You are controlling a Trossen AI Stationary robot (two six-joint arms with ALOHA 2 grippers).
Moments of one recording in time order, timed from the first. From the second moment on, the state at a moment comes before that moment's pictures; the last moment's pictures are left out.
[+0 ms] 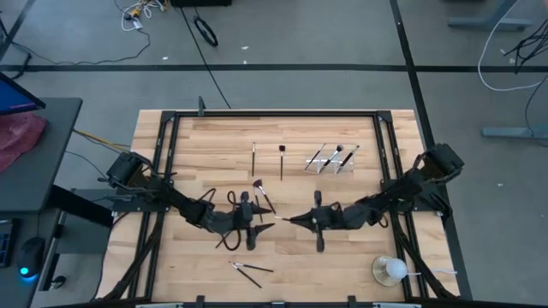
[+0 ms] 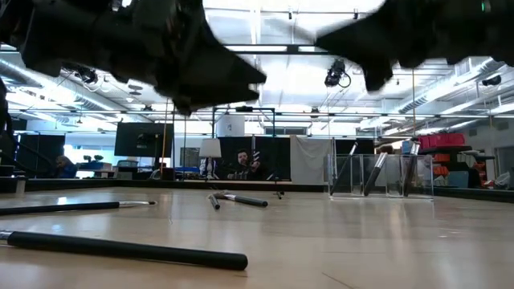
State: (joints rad) left arm -0.45 1.77 0.65 0.90 -0.60 -0.24; right arm 0.50 1.64 0.53 1.03 0.48 0.09
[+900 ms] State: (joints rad) left arm -0.44 1.77 0.80 1.11 -0.45 0.07; right arm 0.50 1.64 0.53 1.19 0.40 -0.02
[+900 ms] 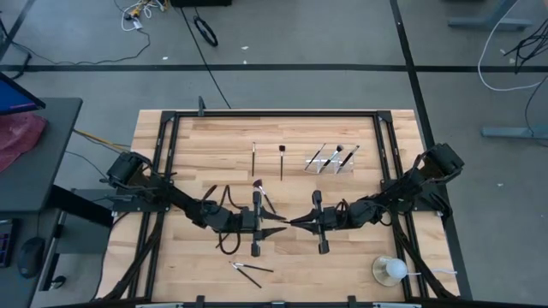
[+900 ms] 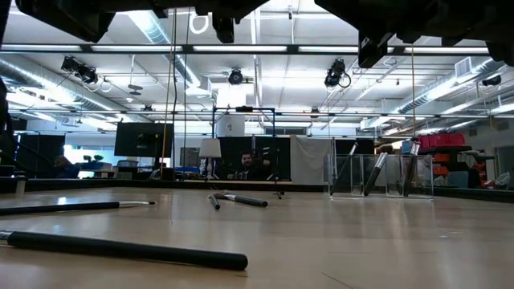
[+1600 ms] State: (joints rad) left arm -0.30 1.73 0.87 0.77 -0.41 -0.15; right arm 0.57 1.23 0.53 0.10 0.63 0.47
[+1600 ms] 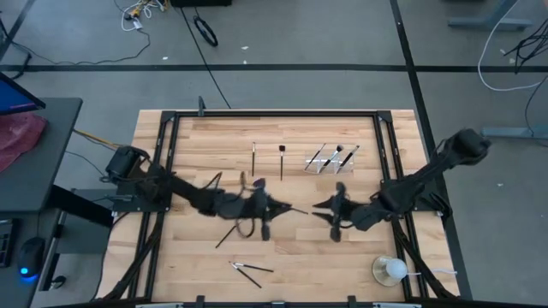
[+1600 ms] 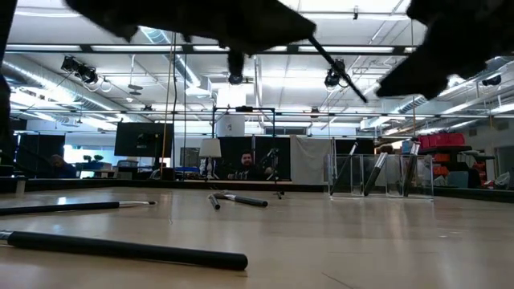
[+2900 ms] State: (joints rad) left arm 0.18 2.16 1.79 -0.36 -0.05 0.12; right arm 0.69 1.32 0.53 -0.20 0.73 0.85
